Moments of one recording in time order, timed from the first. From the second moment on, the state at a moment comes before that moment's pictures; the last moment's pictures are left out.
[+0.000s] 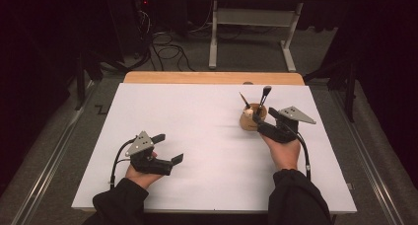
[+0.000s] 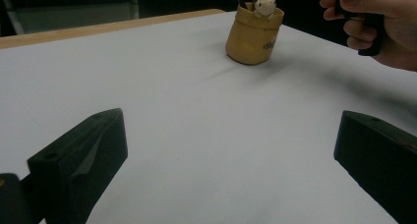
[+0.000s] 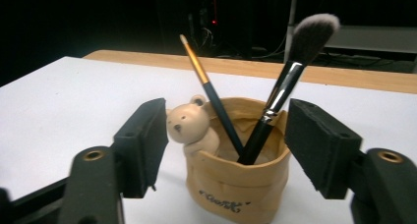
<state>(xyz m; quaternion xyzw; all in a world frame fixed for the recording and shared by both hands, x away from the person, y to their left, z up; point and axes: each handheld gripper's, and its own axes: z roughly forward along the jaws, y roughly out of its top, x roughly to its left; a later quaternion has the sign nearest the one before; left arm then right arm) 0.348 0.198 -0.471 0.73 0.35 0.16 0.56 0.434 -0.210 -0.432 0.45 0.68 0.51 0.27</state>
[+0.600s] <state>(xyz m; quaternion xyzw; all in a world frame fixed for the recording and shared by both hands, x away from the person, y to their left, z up) 0.346 0.199 -0.470 0.73 0.35 0.16 0.56 0.389 -0.207 -0.425 0.40 0.71 0.52 0.26</state>
